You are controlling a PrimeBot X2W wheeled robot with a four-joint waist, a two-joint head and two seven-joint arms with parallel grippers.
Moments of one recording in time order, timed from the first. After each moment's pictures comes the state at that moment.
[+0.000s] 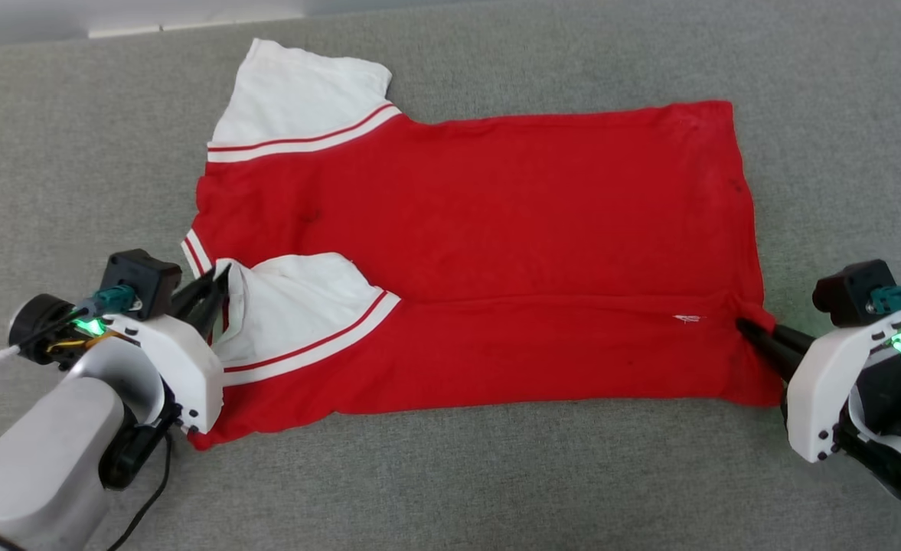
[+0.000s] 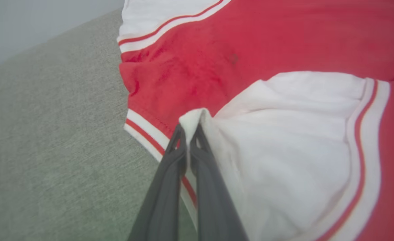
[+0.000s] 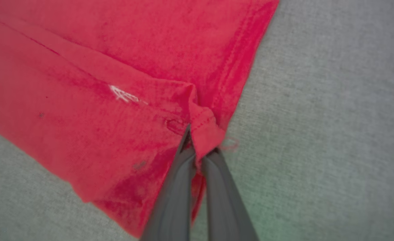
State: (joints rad) left arm -0.58 0.72 -0.76 0.33 -0.73 0.02 -0.06; right arm -0.40 -0.60 0.48 0.26 0.63 0.13 0.30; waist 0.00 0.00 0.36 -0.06
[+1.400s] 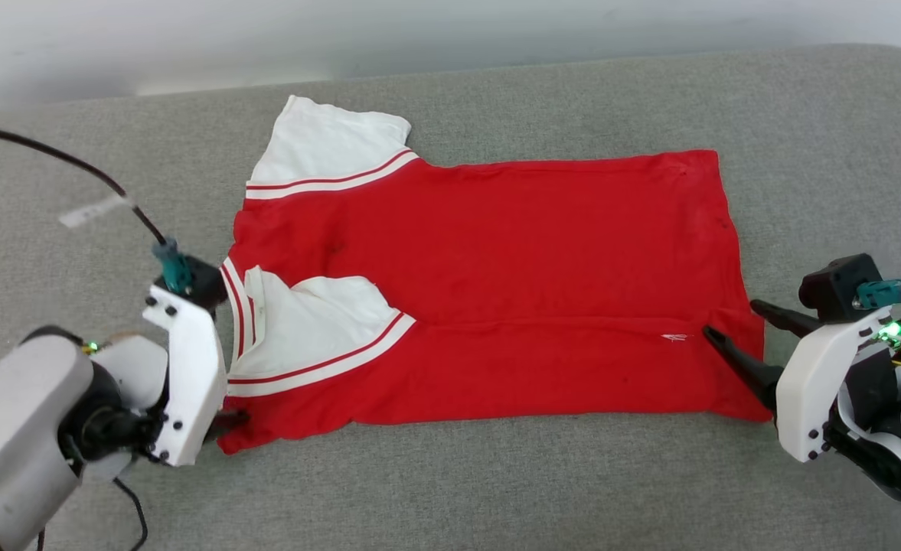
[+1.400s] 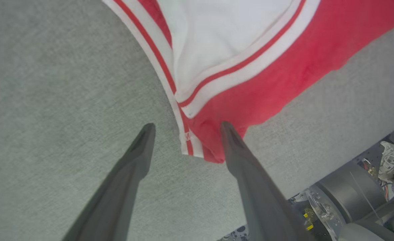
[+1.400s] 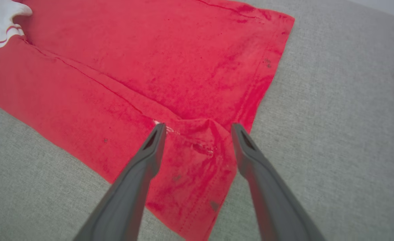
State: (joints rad) left arm -0.73 0.84 -0.91 0.21 -1.07 -0.08 0.85; right arm -0.43 -0.61 0.52 0.23 0.64 0.13 0.31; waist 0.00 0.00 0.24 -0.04
